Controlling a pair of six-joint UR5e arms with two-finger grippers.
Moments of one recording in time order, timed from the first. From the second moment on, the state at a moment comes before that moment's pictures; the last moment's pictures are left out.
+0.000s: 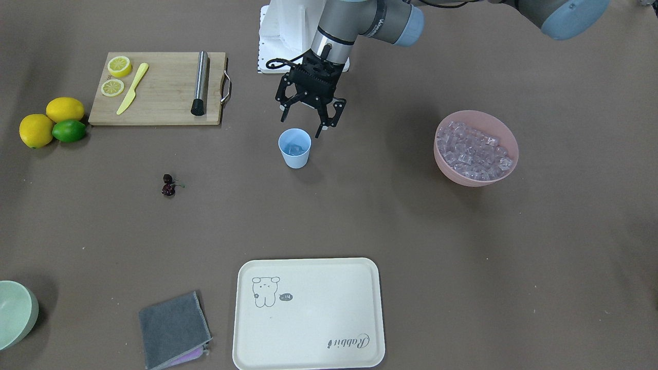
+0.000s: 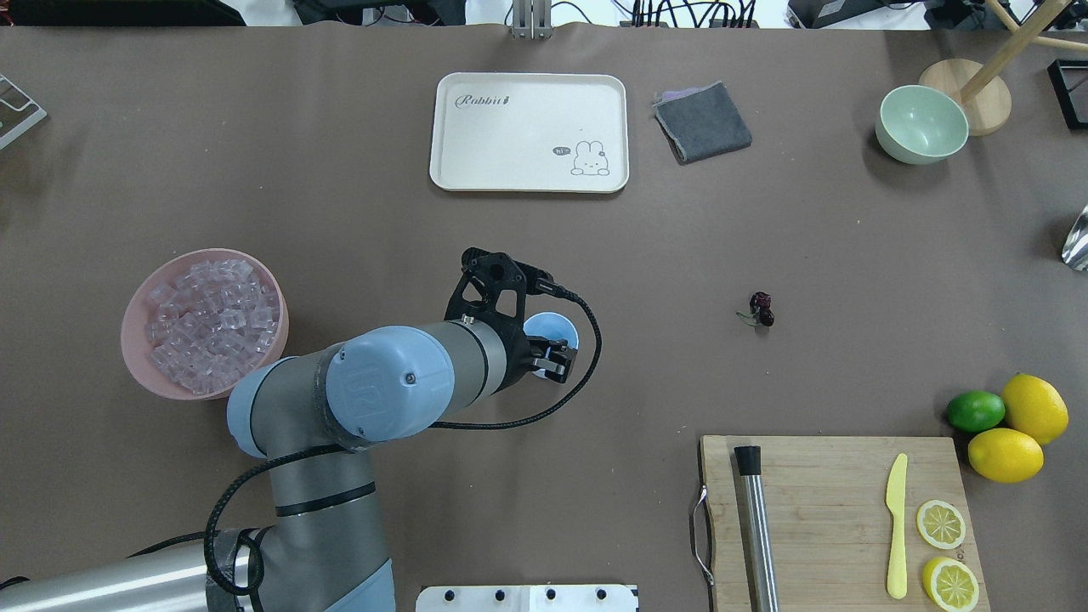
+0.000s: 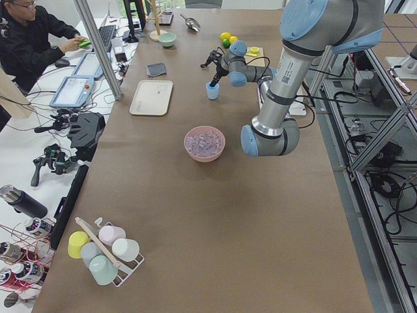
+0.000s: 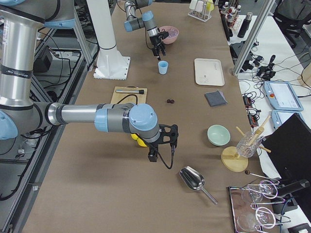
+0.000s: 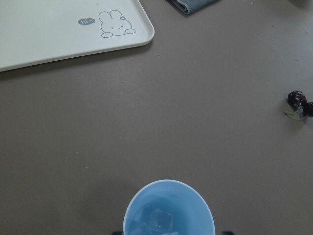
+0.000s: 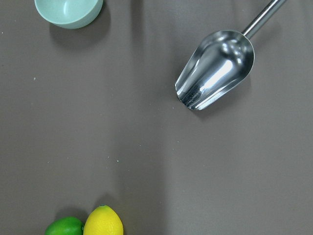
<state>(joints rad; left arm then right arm) -0.34 -2.21 -1.78 -1.95 -1.48 -0.98 1.71 -1.80 1.90 -1.61 2.48 0.00</state>
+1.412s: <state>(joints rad) -1.04 -1.81 -1.90 -2.01 -1.83 -0.92 1.00 -1.30 1.91 -1.45 2.22 0.70</state>
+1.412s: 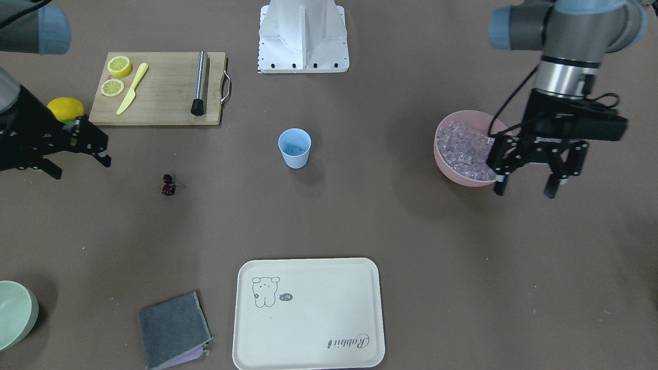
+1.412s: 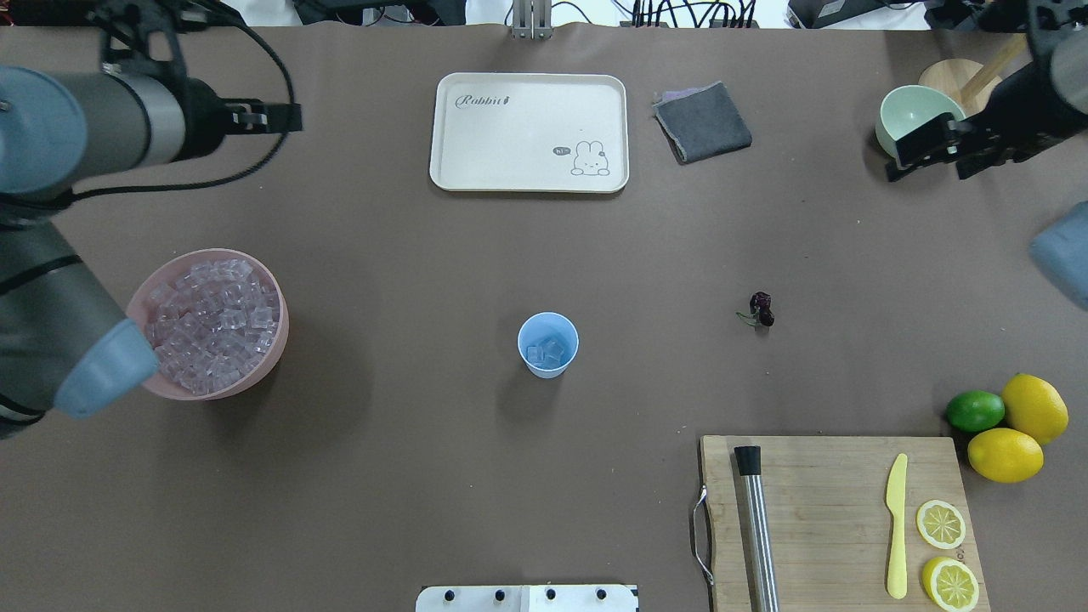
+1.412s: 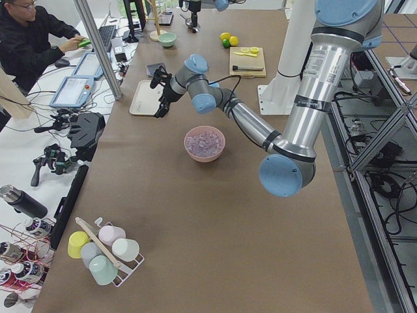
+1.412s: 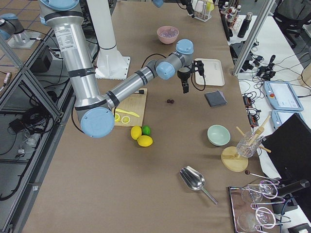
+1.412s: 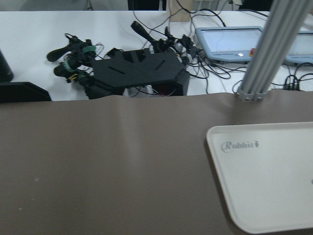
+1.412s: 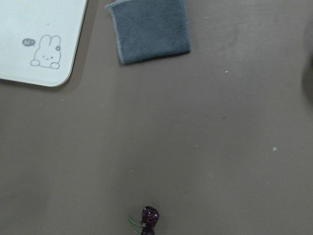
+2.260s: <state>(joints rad) -1.32 -1.62 -1.91 -1.99 -2.14 -0.69 0.72 -1.28 1.66 -1.21 1.97 0.82</state>
